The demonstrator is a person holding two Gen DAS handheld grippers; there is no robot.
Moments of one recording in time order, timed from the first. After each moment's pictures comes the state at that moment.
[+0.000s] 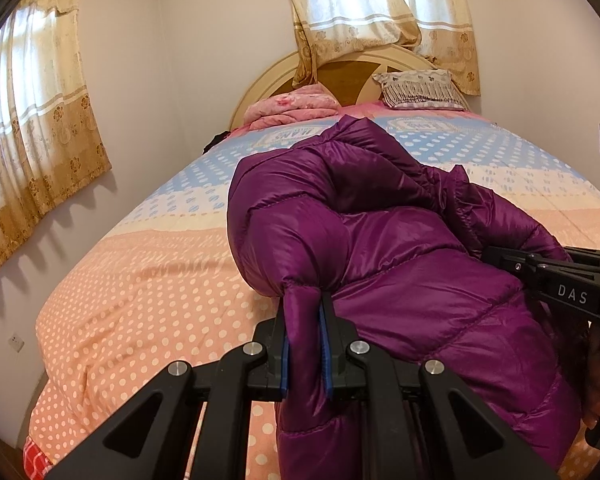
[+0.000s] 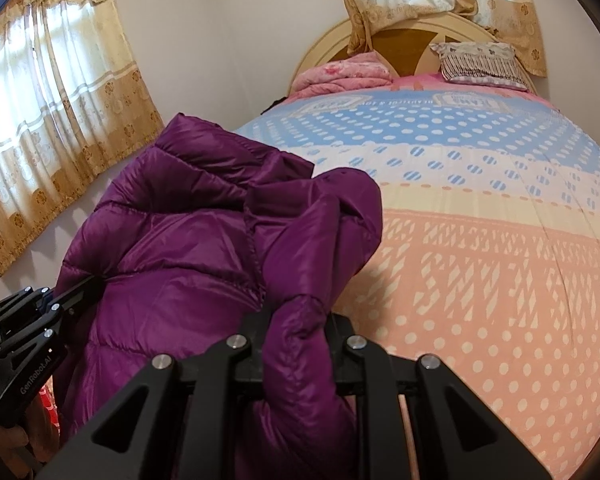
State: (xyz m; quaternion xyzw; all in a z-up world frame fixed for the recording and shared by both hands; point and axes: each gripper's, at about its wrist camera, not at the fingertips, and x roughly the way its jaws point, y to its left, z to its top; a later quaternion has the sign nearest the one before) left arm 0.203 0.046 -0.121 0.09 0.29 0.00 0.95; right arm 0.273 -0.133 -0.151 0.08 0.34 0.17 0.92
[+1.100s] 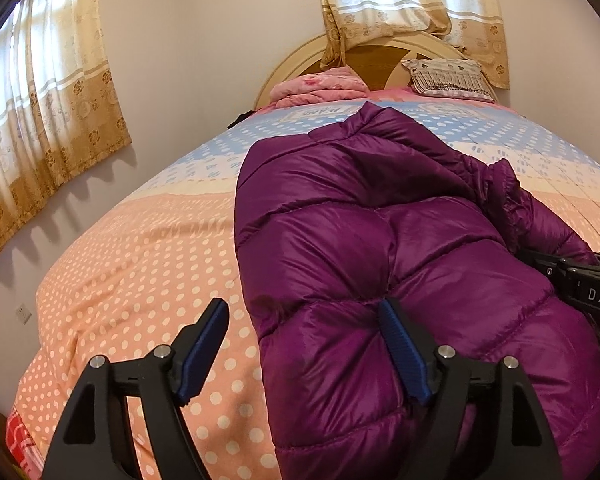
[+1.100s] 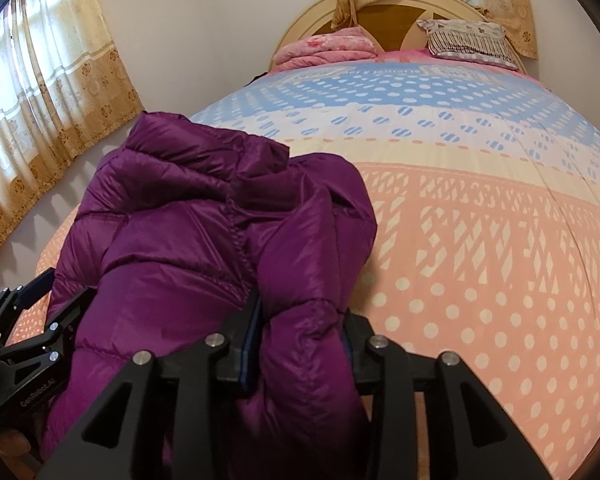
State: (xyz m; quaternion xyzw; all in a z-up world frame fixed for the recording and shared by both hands) left arm 0.220 0.069 -0.171 0.07 0.31 0.05 0.95; right arm 0.281 -0.119 -0.184 0.07 0.38 0.14 0.91
